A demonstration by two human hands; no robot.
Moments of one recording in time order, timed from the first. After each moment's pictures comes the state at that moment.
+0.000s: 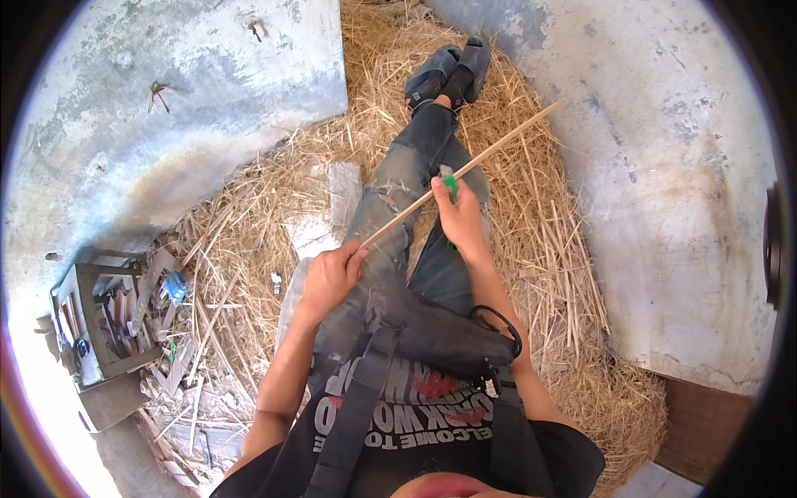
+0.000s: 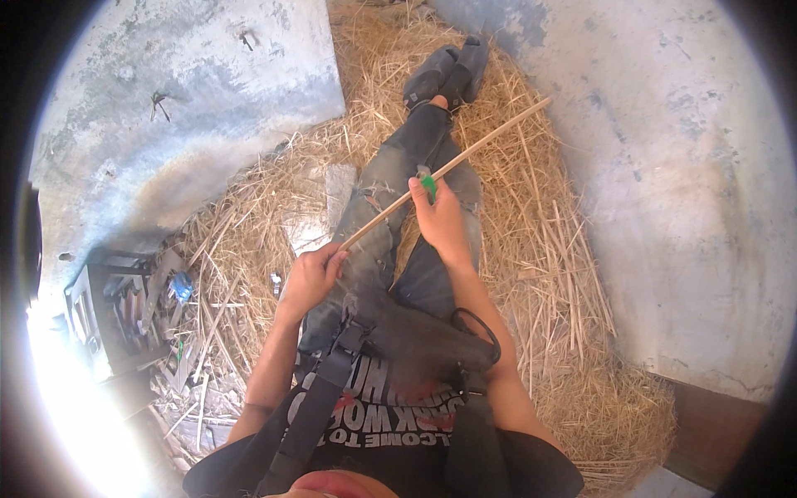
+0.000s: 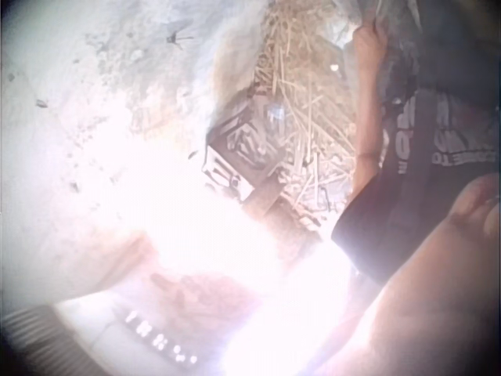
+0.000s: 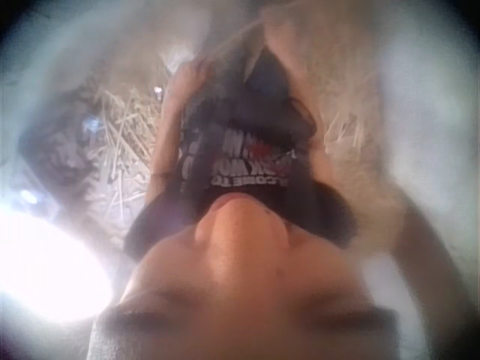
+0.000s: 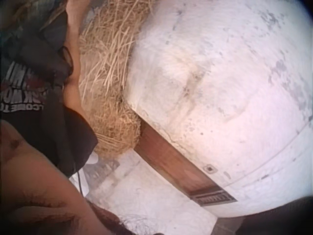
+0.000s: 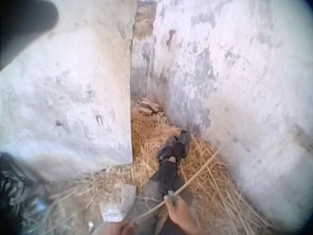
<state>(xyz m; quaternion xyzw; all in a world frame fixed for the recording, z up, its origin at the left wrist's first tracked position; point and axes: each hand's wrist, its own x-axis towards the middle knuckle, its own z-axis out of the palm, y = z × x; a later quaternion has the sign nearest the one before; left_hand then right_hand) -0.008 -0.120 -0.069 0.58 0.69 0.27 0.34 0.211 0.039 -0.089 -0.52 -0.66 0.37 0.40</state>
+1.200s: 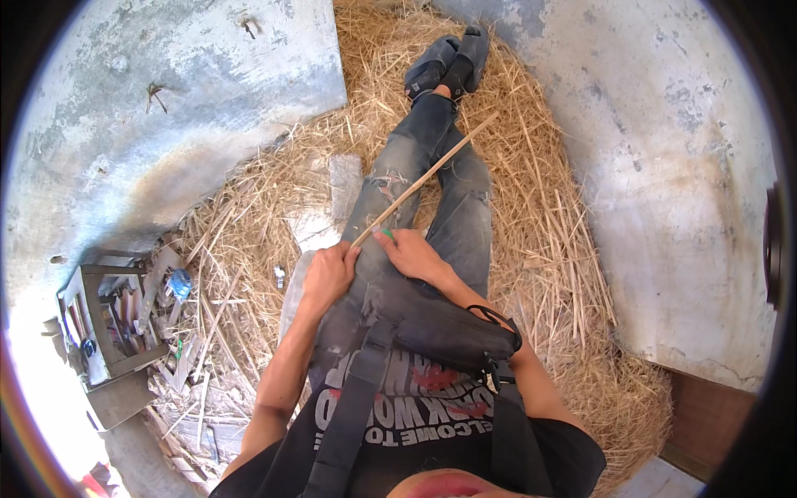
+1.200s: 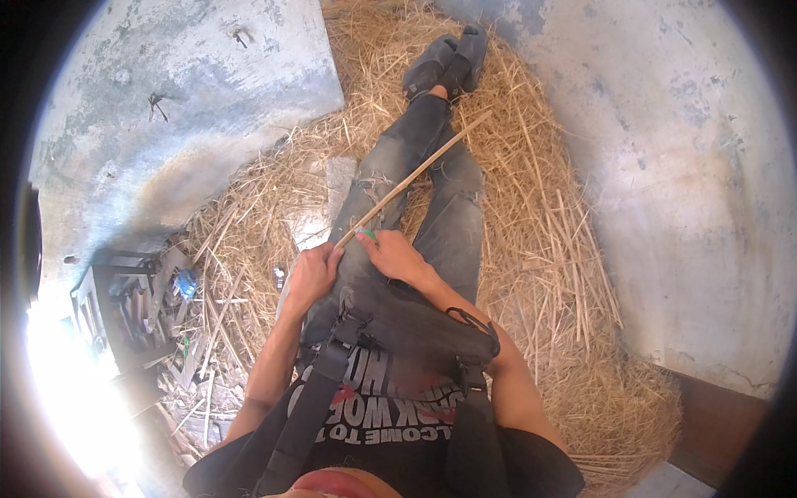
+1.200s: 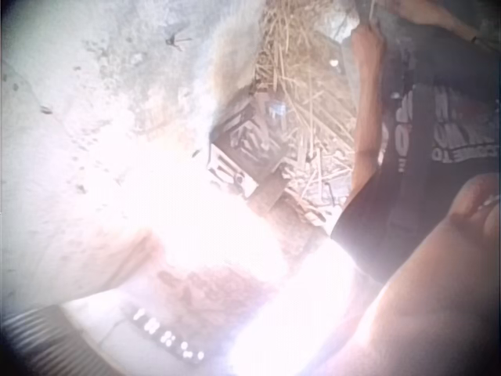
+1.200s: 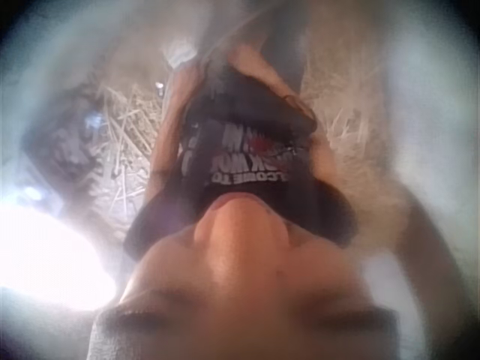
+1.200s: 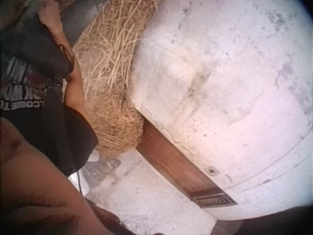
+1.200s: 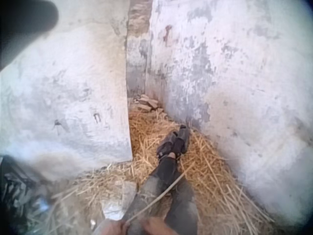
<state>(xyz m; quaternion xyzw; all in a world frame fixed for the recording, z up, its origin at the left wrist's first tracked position) -0.004 -0.125 -0.102 0.54 0.76 0.21 0.31 0.187 -0.024 -0.134 -0.45 -0.75 0.48 0.09</state>
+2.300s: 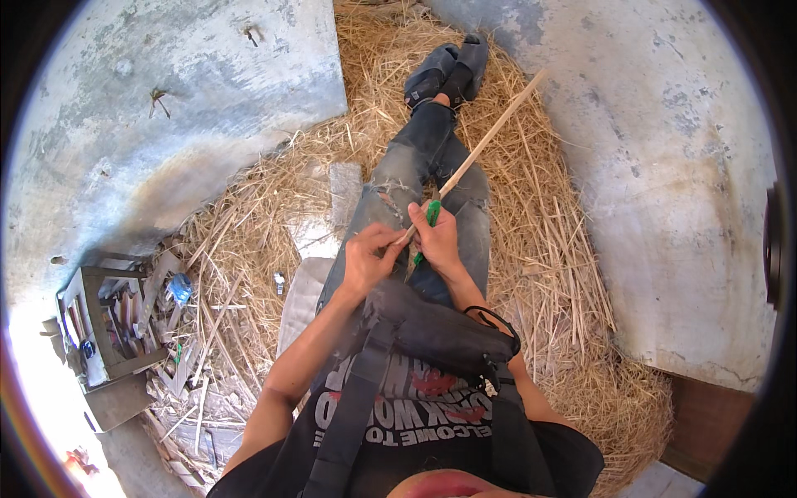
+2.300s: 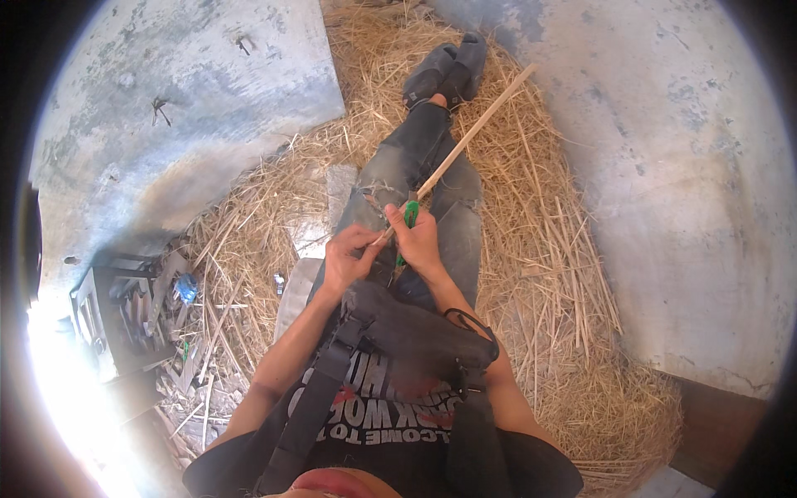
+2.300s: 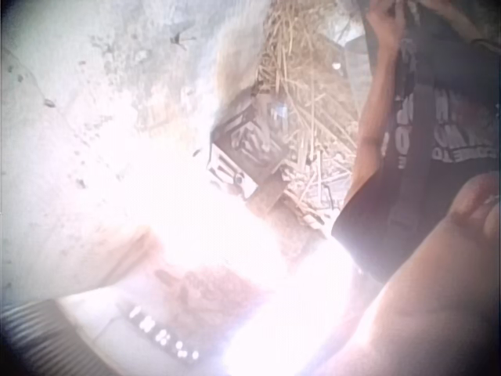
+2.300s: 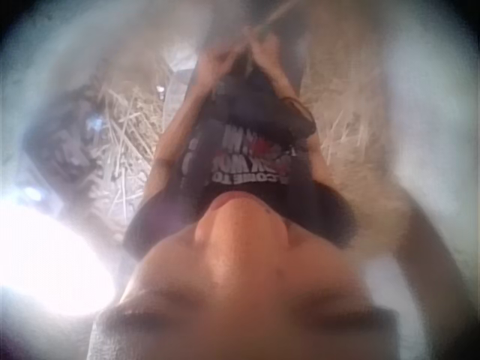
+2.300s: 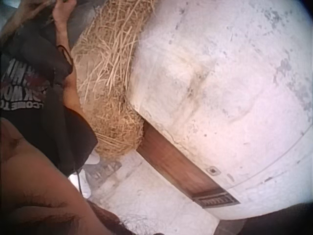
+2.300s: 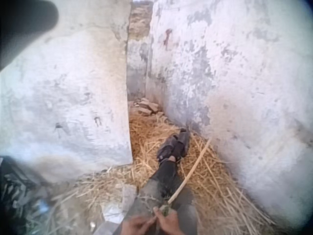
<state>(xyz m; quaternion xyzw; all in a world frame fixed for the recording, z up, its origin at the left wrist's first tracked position) 0.049 -0.083 -0.094 0.57 0.58 0.50 0.30 0.197 -0.010 -0.112 -0.43 -0.45 0.65 0.45</state>
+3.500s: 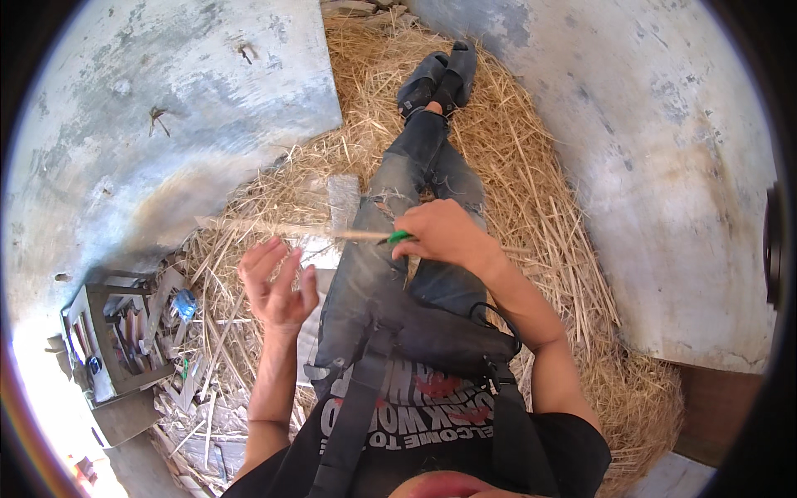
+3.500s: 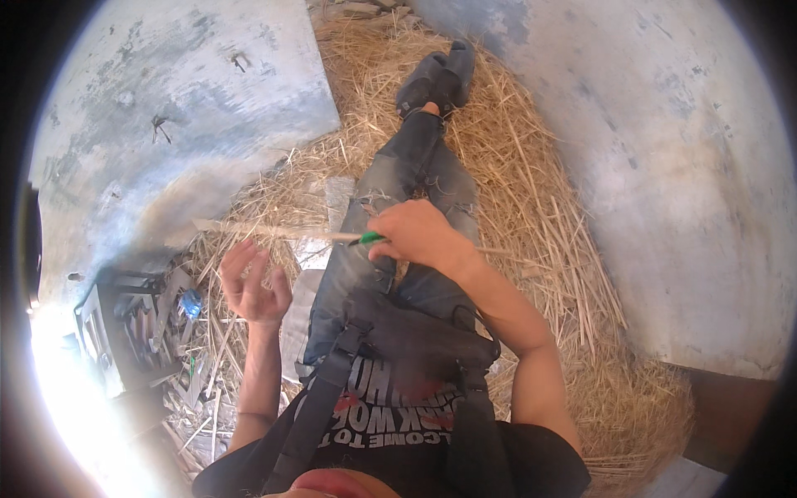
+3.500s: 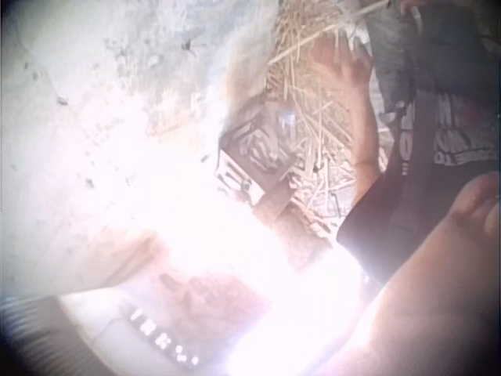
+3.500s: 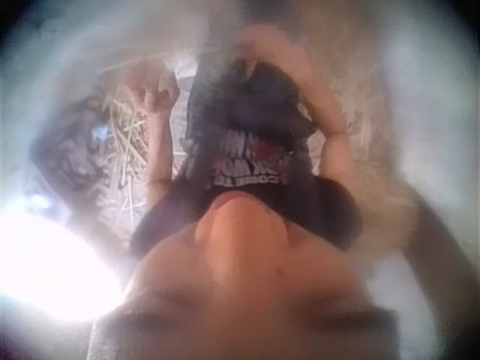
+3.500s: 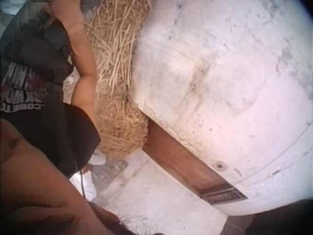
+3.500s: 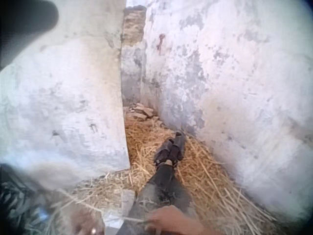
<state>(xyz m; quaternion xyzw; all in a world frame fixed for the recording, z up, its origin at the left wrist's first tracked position) -0.045 -0.131 -0.008 0.66 0.57 0.45 -0.21 0.214 0.027 -0.001 -0.25 -0.94 0.20 0.07</state>
